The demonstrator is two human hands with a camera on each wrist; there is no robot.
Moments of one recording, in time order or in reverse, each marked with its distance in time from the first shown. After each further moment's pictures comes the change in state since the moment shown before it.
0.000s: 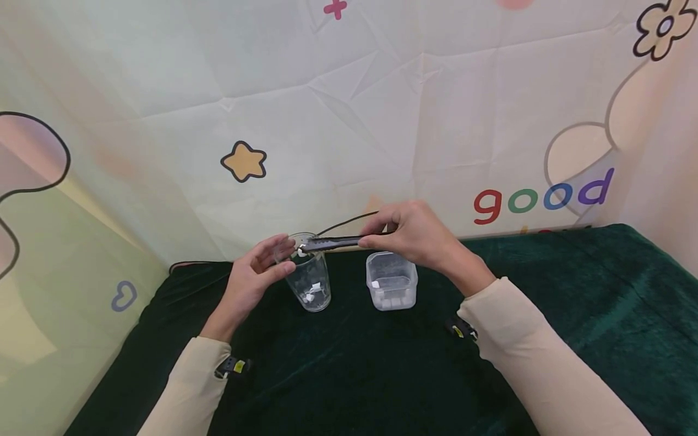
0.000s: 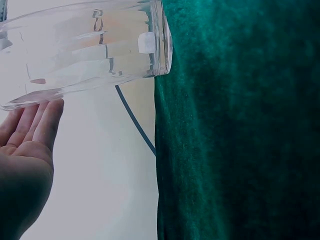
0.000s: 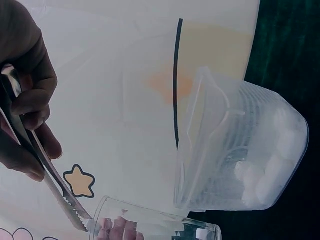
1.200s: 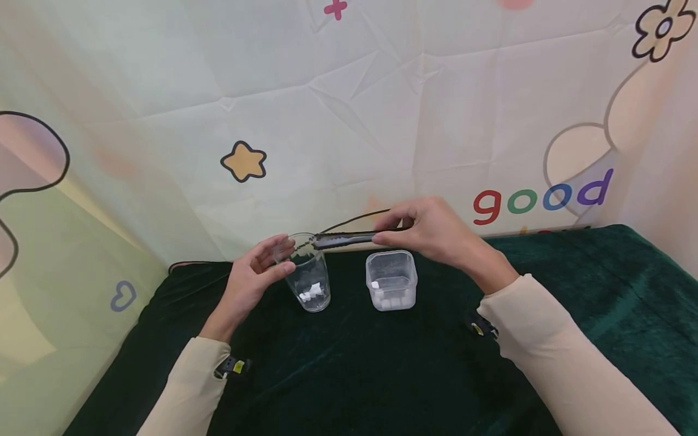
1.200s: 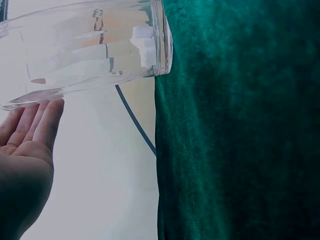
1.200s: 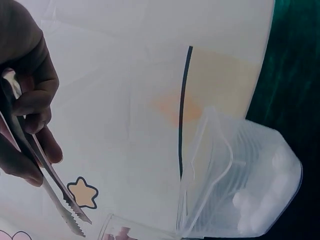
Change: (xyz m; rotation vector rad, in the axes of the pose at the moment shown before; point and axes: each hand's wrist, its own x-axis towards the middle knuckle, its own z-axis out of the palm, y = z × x) left_hand 0.000 -0.001 -0.002 0.014 -0.007 0.011; right_hand -0.010 -0.006 -0.025 -0.054 -0.059 0.151
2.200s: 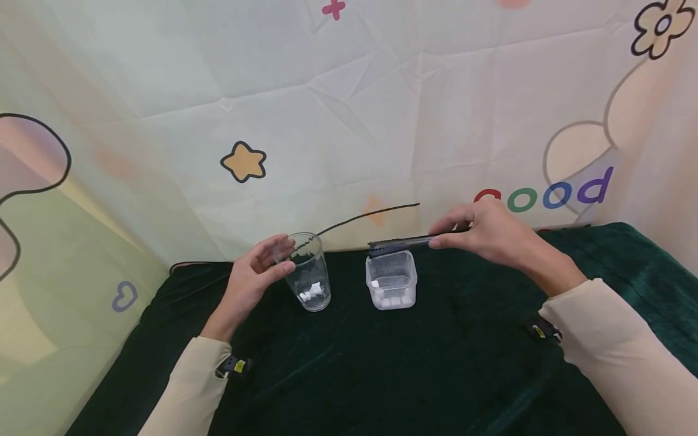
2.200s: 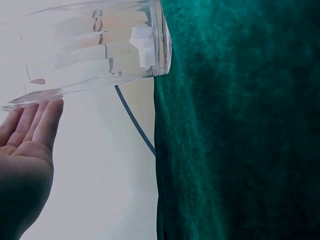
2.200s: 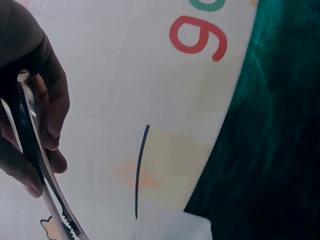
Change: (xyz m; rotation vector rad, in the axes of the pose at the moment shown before) left_hand 0.000 0.000 0.001 -0.008 0.002 -0.003; right_hand -0.039 0.051 -0.037 -0.122 -0.030 0.064
